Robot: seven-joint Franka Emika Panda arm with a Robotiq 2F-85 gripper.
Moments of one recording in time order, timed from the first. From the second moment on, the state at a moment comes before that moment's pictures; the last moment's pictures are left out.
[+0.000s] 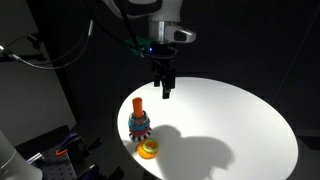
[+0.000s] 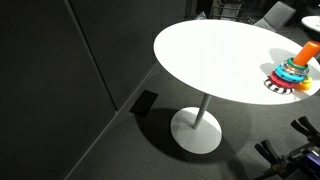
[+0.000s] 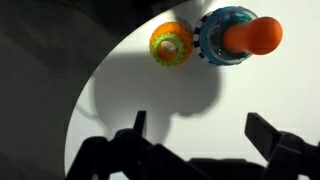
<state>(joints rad) -0.20 -0.07 -0.20 -2.17 -0.05 2.03 0.08</state>
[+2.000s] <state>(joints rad) -0.23 0.08 -0.25 -2.45 -0.05 2.46 0.03</state>
